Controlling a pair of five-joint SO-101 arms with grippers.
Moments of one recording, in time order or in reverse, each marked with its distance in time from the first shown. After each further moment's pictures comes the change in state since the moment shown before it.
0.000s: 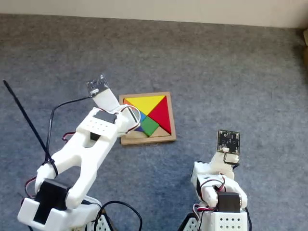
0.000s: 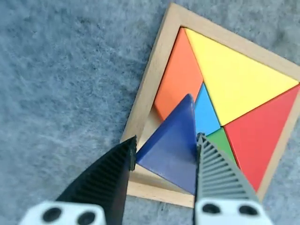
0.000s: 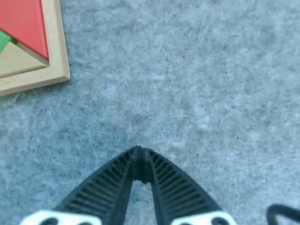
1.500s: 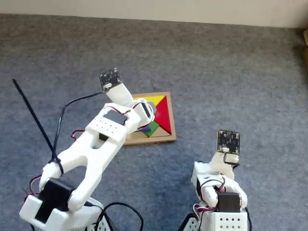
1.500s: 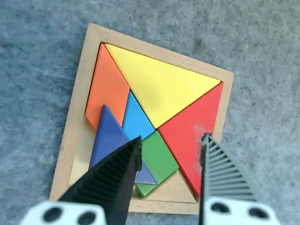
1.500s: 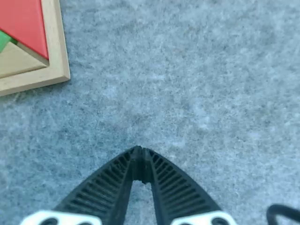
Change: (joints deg) left arm 5.9 1.0 -3.5 -6.9 0.1; right arm 0.0 0.0 0.0 0.0 0.0
